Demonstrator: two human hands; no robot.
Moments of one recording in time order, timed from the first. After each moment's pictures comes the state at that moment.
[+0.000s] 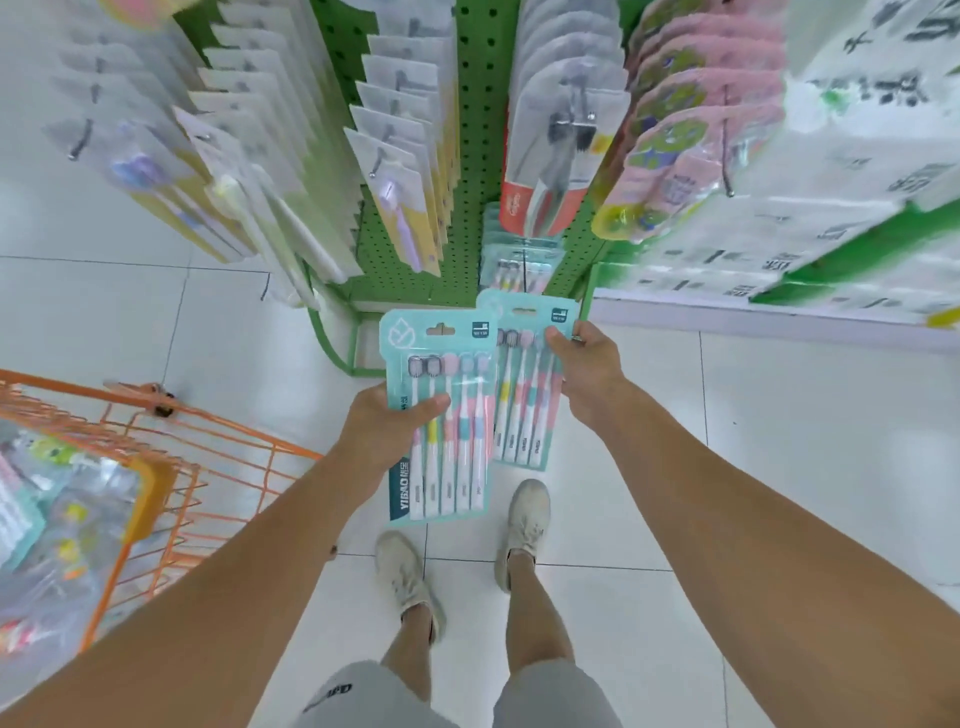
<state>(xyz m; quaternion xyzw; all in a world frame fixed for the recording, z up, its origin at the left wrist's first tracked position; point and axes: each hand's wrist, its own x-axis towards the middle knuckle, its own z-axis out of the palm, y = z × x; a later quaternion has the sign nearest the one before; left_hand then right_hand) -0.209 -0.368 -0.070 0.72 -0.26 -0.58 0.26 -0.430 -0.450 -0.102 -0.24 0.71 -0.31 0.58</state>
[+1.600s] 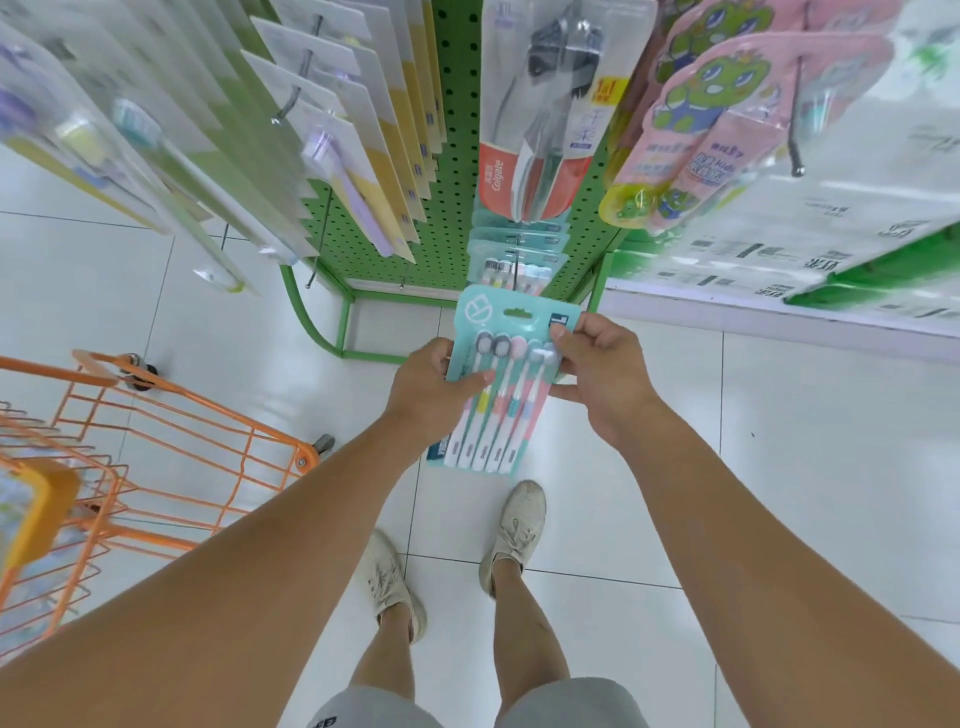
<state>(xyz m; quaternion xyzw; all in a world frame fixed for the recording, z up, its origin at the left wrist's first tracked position) -0.283 -0.433 -0.132 0.73 -0.37 -0.53 0.22 -0.465 -0.473 -0.120 -0.29 0.65 -0.28 0.65</state>
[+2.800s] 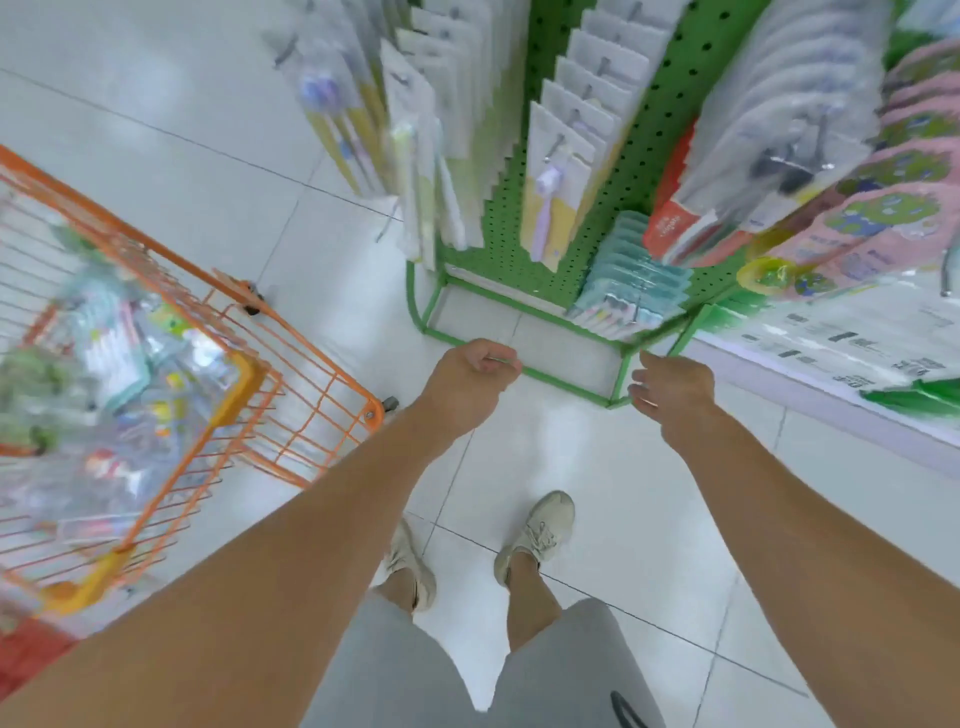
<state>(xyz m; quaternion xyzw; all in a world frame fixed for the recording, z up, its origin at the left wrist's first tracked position) -0.213 -0.383 -0.043 0.72 -0.22 -0.60 0.29 -0.424 -0.487 -0.103 -0.27 0.77 -0.17 0.56</state>
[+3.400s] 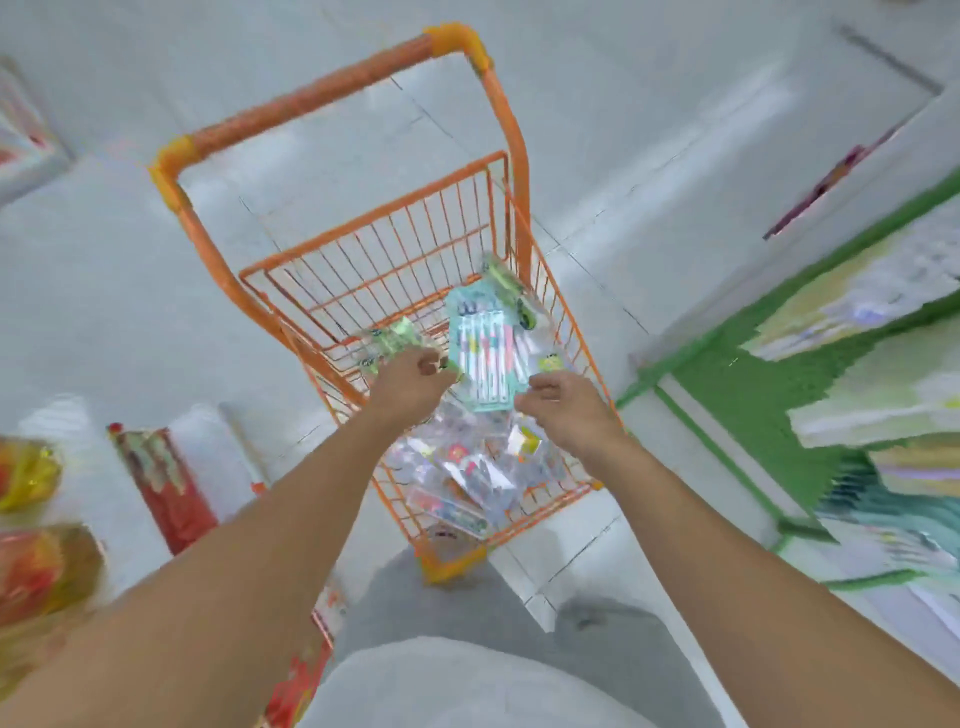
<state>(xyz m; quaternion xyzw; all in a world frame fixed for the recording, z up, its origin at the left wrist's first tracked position) 0.231 -0.134 0.012 0.87 -0.10 -0.38 0.29 0.081 -0.275 0.010 -0.67 0.44 0.07 0.59</state>
